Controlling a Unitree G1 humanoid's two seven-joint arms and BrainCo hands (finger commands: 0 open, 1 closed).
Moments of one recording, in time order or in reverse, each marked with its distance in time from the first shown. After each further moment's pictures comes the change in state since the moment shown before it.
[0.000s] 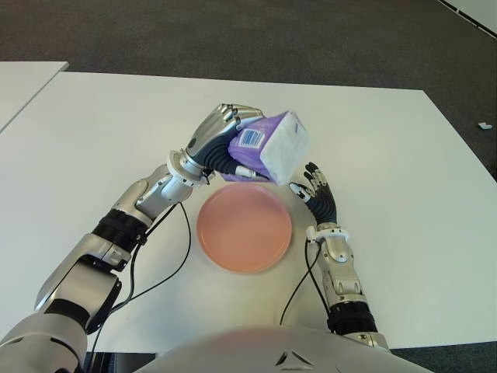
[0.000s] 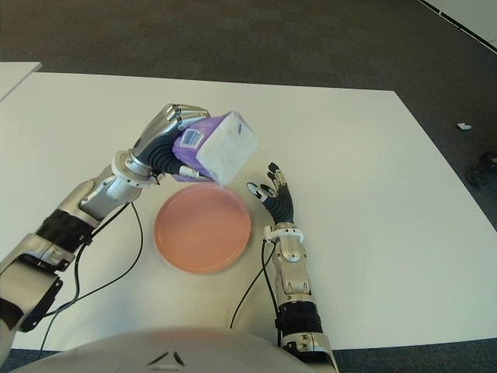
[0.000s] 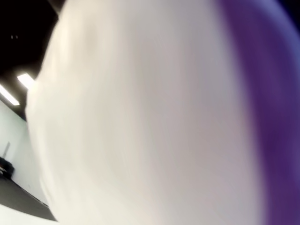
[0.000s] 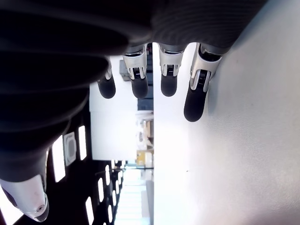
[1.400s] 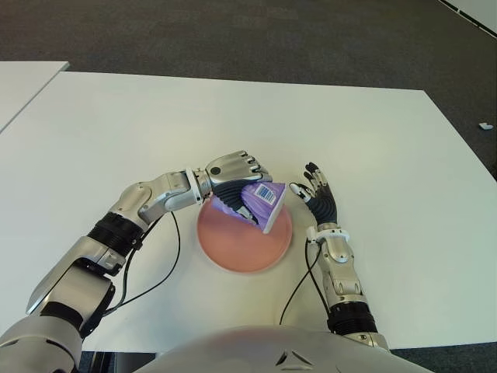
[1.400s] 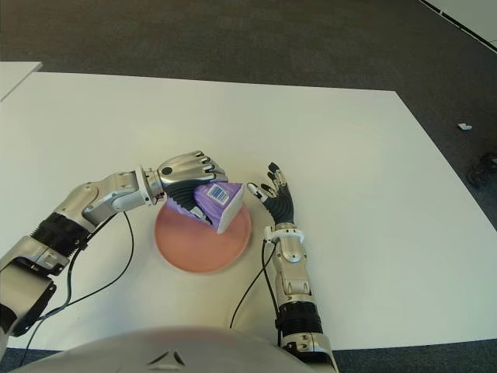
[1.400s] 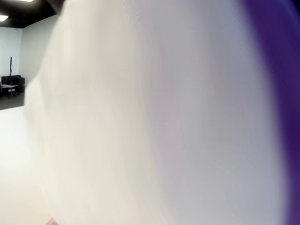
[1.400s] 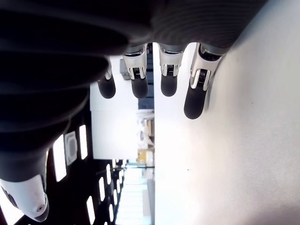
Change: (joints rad) left arm -0.007 0.026 -0.050 0.050 0.467 0.047 -0.241; right arm 0.005 0.002 0.000 -0.005 0.003 -0.004 0.006
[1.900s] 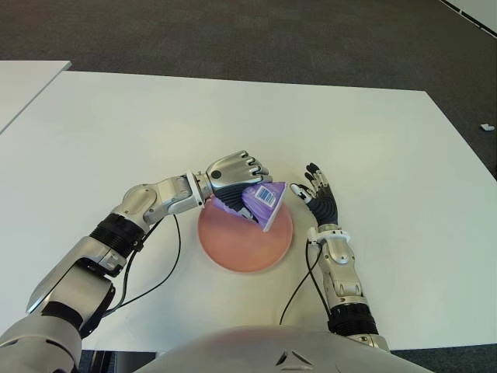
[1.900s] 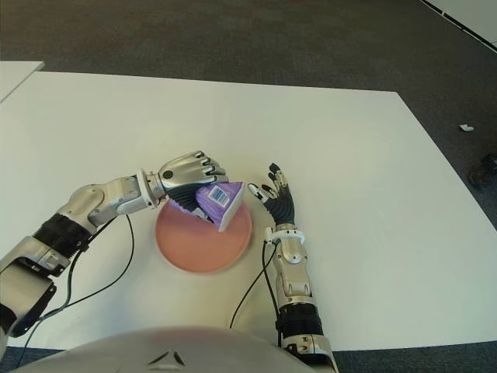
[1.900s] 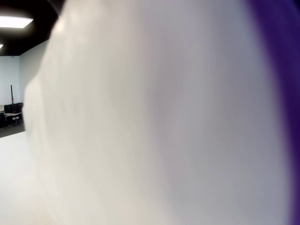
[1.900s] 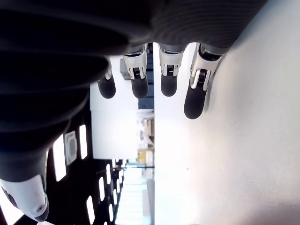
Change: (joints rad) left arm -0.002 0.002 -0.044 0.011 0.167 0.040 0.216; right arm 0.010 0.000 0.000 -0.007 0.000 0.001 0.001
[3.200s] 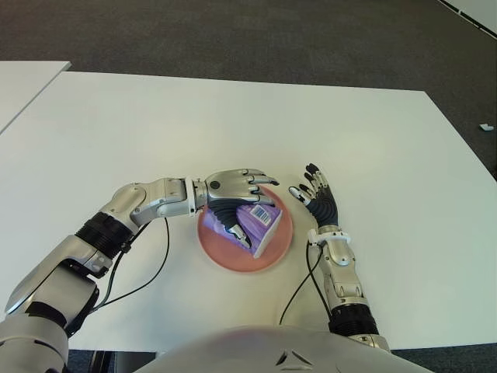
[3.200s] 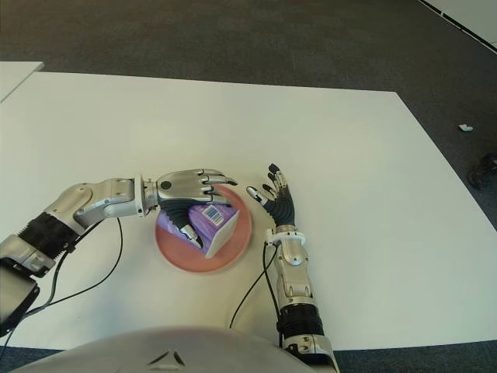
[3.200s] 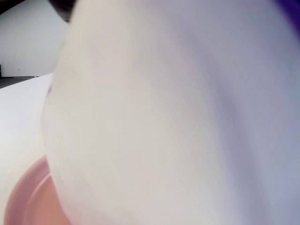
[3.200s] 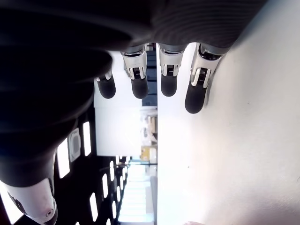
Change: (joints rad) left arm 0.004 0.098 -0.035 -0.090 -0.256 -0.115 -0.370; right arm 0.002 -0.009 0.000 0.032 0.004 -0.049 0.019
